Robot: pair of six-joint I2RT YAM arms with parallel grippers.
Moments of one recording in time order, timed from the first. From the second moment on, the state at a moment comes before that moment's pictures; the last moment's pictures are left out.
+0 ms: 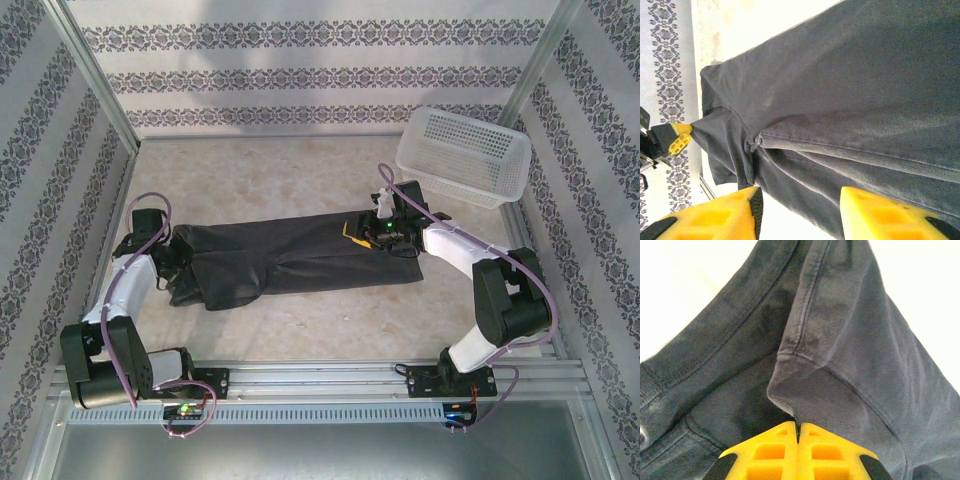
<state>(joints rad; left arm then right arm) 0.23 1.24 0.77 -0.61 0.19 -0.71 0.29 1.59 0.93 -0.23 -0.70 0.66</state>
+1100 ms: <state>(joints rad) 0.23 1.61 1.04 -0.58 0.02 -0.59 0.21 1.55 0.86 -0.25 -0.64 0.66</state>
